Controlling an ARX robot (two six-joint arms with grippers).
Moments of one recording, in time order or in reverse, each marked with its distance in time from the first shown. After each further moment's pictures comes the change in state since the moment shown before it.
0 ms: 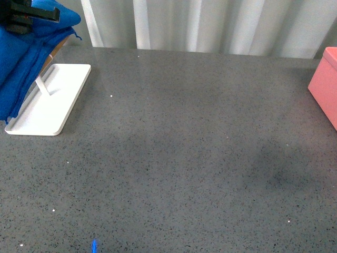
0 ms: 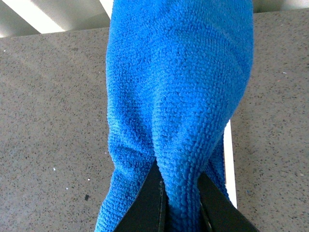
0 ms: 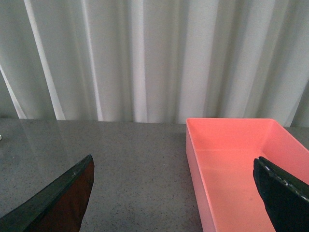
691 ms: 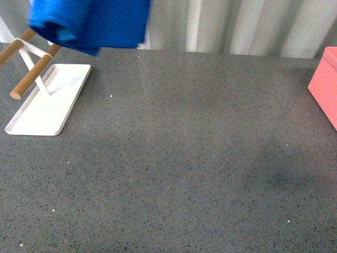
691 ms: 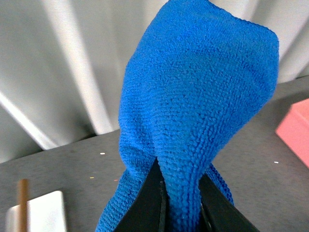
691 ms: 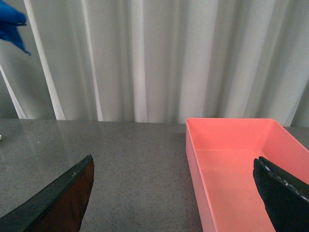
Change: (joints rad) left arm -0.365 -0.375 -0.038 0.028 0.177 -0.139; right arm 0.000 0.000 0.000 0.000 0.000 0.000
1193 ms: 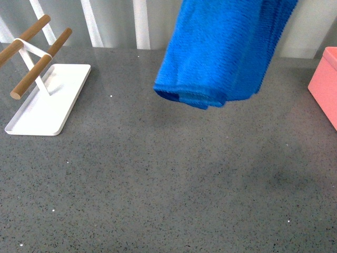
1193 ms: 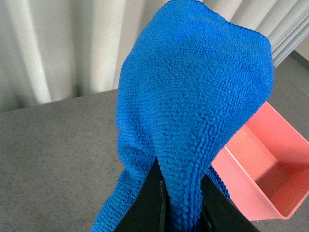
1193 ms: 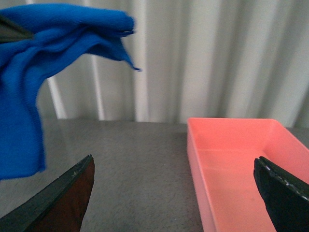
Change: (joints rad) left arm -0.249 0.051 -0.075 0.138 0.024 -0.264; right arm -0.058 0.048 0.028 -0.082 -0.196 -0.053
